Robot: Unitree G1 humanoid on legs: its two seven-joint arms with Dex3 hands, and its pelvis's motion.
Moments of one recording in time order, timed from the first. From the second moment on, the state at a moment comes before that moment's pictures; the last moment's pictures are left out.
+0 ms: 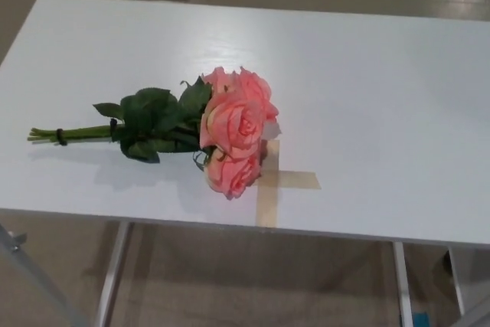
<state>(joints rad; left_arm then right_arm) -0.18 0.46 0.09 1.23 0.07 -0.12 -0.15 -0.27 -0.29 0.02 1.30 -0.21 -0.09 -0.02</state>
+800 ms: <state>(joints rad) 0.02 0.46 0.03 0.76 0.05 -0.28 -0.34 -0.24 -0.32 0.00 1.32 -0.21 -0.12 -0.02</state>
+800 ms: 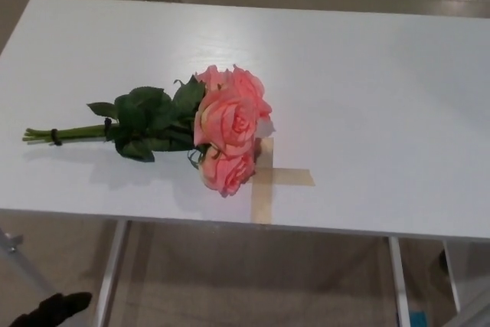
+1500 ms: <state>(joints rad) 0.55 0.66 0.25 -0.10 -0.15 -0.28 -0.55 -0.24 -0.32 0.00 1.33 -0.21 -0.12 -0.02</state>
